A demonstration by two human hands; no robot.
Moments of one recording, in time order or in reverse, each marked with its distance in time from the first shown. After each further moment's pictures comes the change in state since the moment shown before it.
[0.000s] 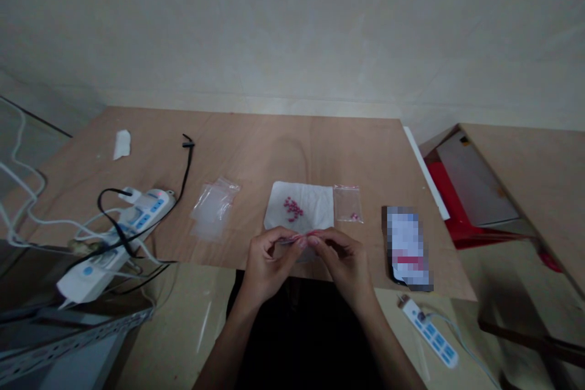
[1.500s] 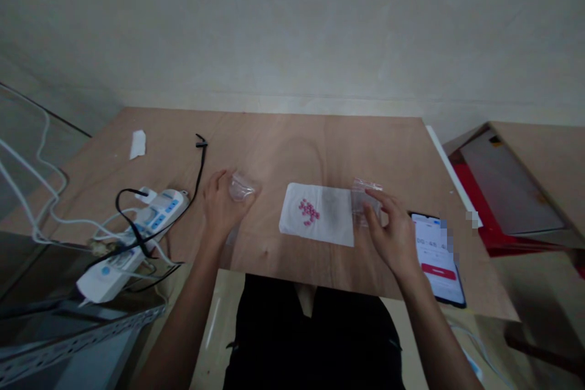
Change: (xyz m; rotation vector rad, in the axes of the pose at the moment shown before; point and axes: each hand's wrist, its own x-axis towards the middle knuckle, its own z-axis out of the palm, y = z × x) left_hand 0.091 -0.053 -0.119 1.022 0.440 0.118; right_hand 0.058 0.025 -0.048 -0.729 0.253 -0.310
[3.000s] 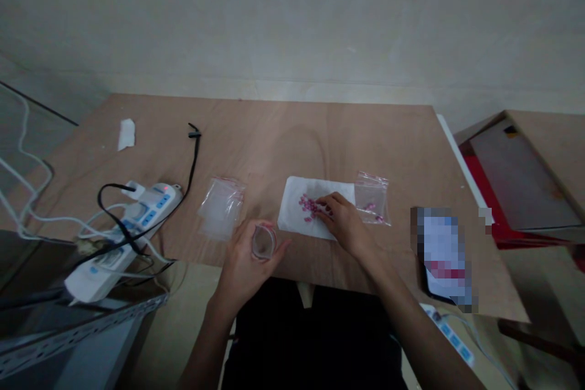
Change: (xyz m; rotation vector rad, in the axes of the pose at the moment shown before) left_hand -0.090 0.043 -0.021 -0.349 -0.220 0.153; right_hand 0.003 -0.003 0.074 -0.041 -0.522 -0.100
